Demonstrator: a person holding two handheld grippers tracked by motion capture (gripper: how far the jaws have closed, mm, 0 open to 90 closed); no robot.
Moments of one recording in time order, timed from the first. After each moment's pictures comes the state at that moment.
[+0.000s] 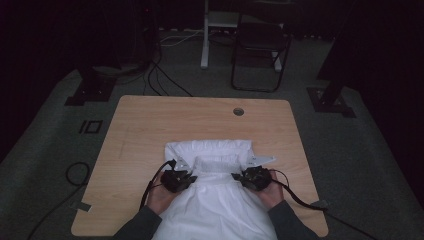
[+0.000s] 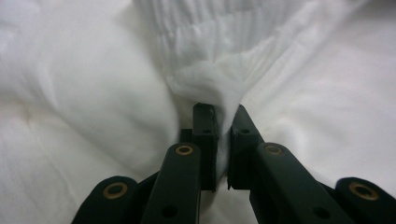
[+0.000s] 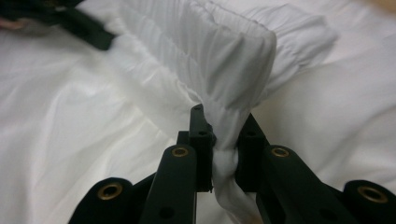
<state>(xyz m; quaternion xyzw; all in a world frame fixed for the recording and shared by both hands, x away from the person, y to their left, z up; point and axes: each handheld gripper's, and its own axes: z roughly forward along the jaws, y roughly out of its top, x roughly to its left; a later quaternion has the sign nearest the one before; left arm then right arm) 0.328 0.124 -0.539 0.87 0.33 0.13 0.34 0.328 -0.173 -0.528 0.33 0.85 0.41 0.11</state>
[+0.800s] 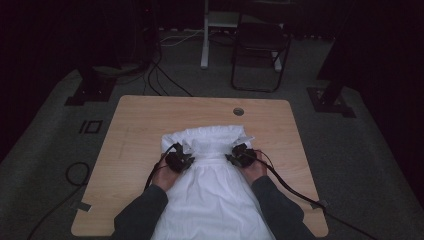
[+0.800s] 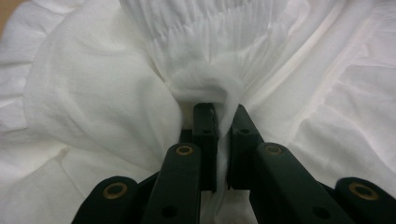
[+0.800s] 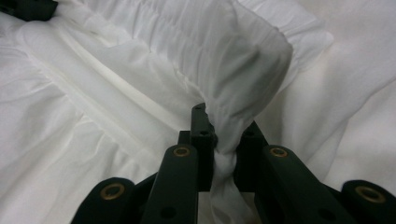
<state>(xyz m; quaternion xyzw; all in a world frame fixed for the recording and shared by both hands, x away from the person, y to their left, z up) 0.402 0.114 -0.541 0.87 0.33 0.22 0.28 0.420 -0.141 -0.550 0.36 0.85 0.34 0.15</state>
